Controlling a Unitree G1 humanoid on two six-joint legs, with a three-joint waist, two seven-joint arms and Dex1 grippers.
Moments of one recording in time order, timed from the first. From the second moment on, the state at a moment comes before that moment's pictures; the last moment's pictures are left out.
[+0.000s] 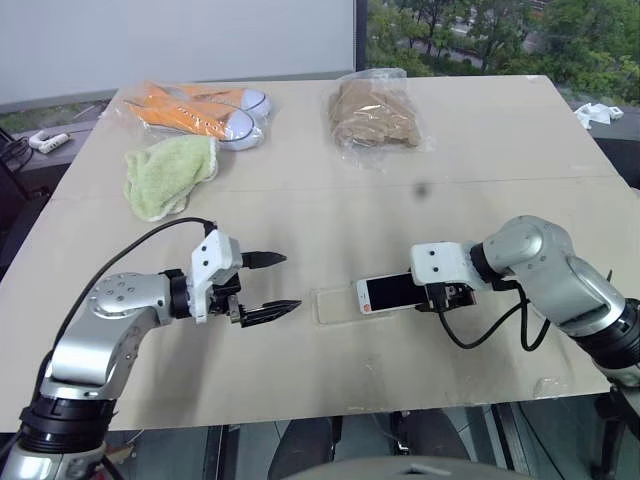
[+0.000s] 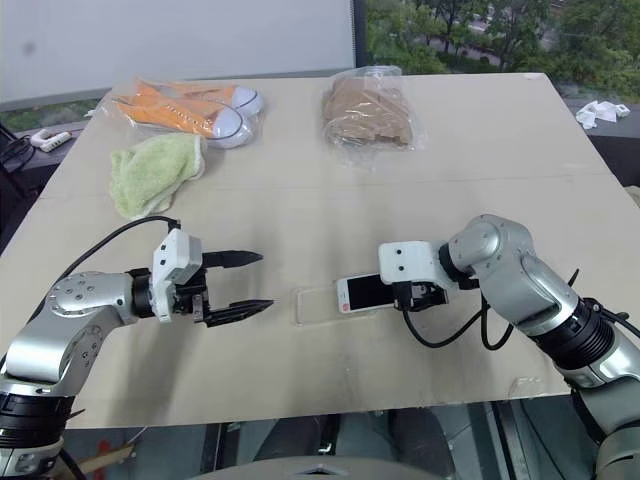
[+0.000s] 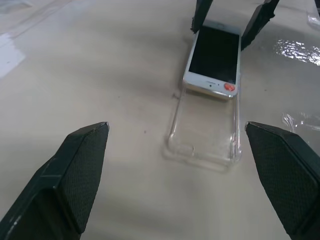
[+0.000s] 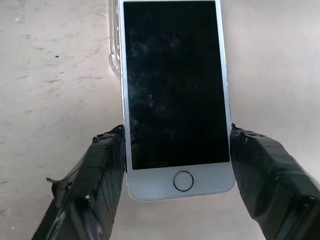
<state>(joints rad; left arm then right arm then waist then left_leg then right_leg) -0.11 0.81 0.10 -0.27 -0.49 0.38 -1.12 -0.66 -0.77 0.54 -0.38 -0.19 0.68 1.30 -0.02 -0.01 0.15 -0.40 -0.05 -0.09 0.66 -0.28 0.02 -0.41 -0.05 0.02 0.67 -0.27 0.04</state>
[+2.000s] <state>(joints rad) -0.27 0.59 -0.20 -0.18 -0.27 0.31 -1.02 -0.85 -0.74 0.79 -0.54 -0.12 1.09 1.23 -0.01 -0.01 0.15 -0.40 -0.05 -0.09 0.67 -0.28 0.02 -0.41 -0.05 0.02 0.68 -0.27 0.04</state>
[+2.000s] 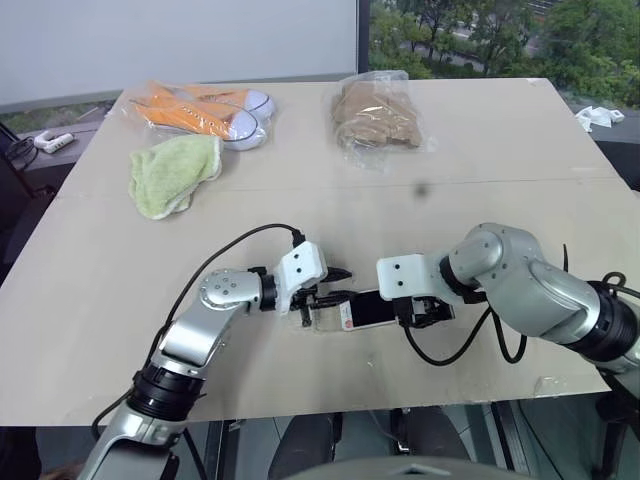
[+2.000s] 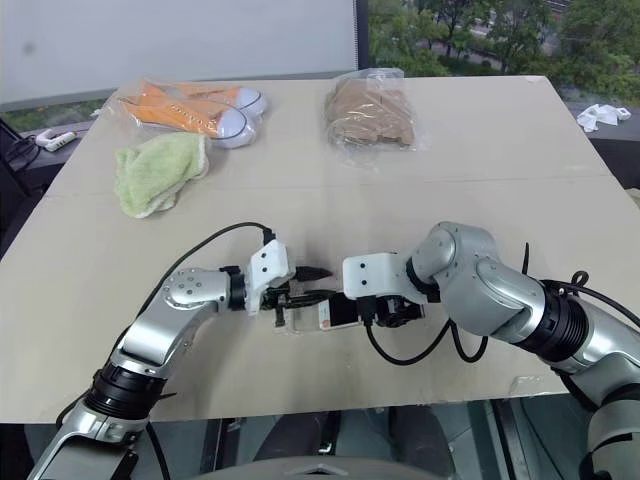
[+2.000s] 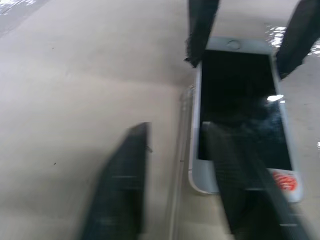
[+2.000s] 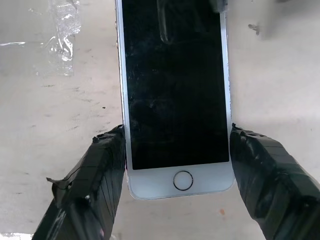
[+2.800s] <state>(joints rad) -0.30 0.64 -0.29 -0.20 -0.29 0.41 -1.12 -0.86 -0.74 0.81 -0.55 -0.05 1.17 1.14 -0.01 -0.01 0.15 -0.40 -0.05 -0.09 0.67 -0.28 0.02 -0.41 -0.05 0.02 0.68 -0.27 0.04</state>
